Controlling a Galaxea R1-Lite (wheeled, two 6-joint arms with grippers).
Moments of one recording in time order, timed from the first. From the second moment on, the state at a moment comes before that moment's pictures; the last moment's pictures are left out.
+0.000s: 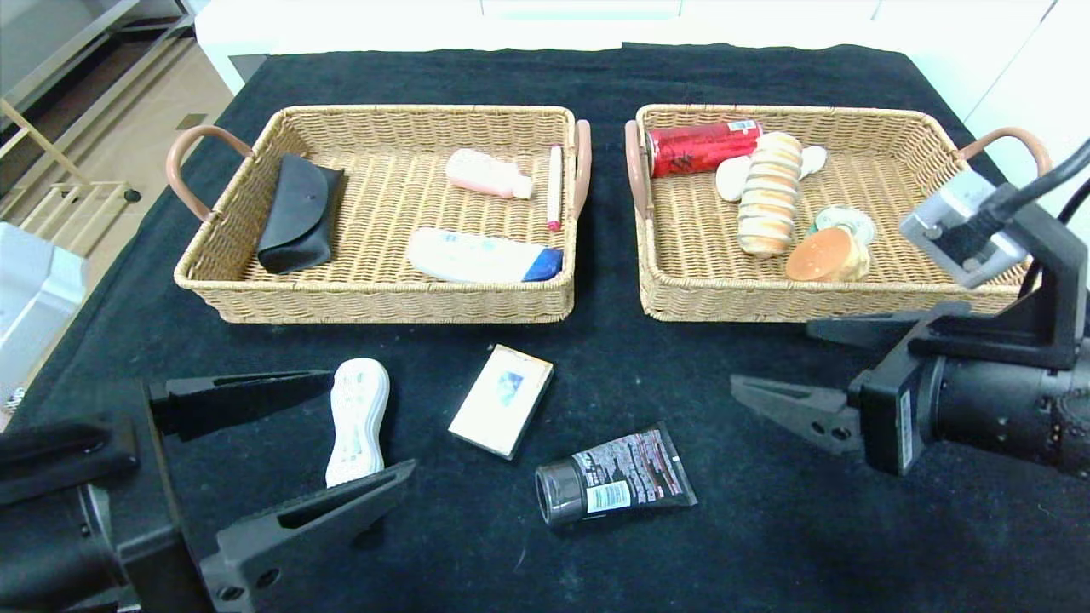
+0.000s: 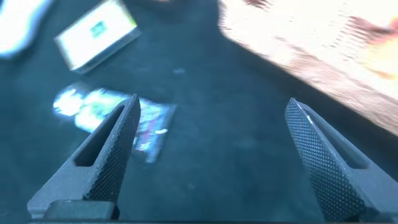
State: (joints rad) left arm -0.59 1.05 -0.67 -0.19 -0.15 0.05; right arm 0.63 1.37 -0.94 -0.12 0.01 -0.08
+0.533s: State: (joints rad) left arm -0.66 1.08 -0.67 -0.14 -0.07 0.07; right arm 0.72 1.37 -0.69 -0.47 0.15 -0.16
